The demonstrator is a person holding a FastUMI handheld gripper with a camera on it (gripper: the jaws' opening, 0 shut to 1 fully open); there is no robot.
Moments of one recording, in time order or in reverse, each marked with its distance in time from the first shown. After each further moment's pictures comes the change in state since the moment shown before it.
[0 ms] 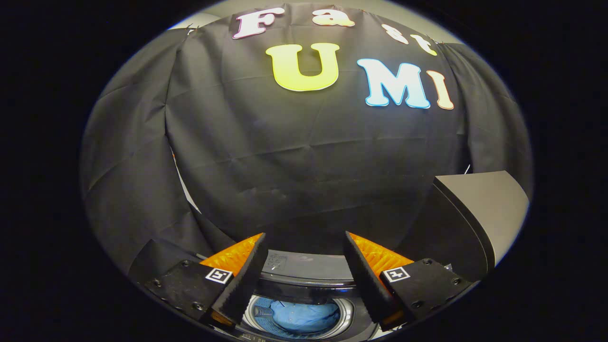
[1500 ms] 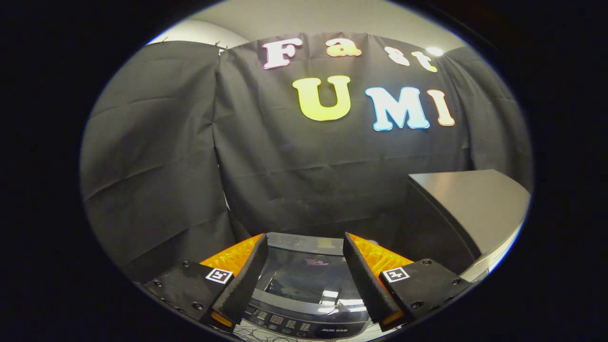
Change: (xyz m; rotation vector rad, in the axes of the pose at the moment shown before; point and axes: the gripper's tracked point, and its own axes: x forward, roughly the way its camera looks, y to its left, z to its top) arm -0.164 -0.010 -0.040 -0.046 -0.221 0.165
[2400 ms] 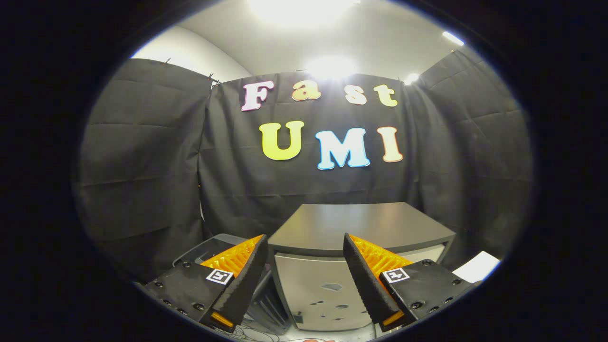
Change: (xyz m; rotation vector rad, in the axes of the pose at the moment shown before) arm -0.232 -0.255 0.012 -0.075 -0.187 -0.112
